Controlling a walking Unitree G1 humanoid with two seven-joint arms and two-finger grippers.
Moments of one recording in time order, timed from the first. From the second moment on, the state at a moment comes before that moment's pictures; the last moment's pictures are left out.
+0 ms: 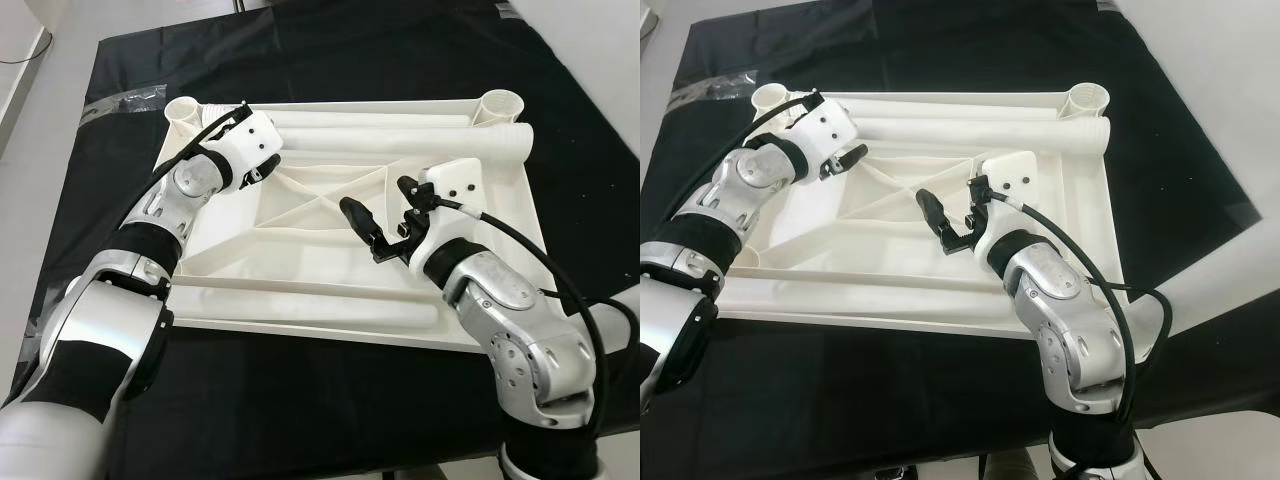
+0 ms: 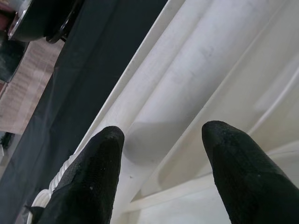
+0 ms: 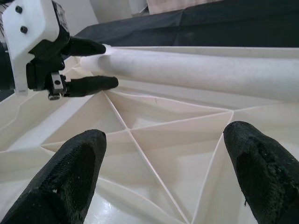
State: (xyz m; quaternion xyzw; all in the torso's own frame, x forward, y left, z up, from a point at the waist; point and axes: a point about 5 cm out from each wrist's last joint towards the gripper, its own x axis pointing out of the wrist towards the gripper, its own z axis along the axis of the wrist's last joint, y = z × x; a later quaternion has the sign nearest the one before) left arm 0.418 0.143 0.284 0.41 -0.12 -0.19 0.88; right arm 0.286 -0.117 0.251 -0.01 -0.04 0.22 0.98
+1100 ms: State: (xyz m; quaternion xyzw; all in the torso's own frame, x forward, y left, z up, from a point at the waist) left arm 0.373 0.115 0.288 0.11 -0.23 -0.27 0.93; right arm 0.293 -0.109 0.248 -0.01 -0.05 0.24 0.97
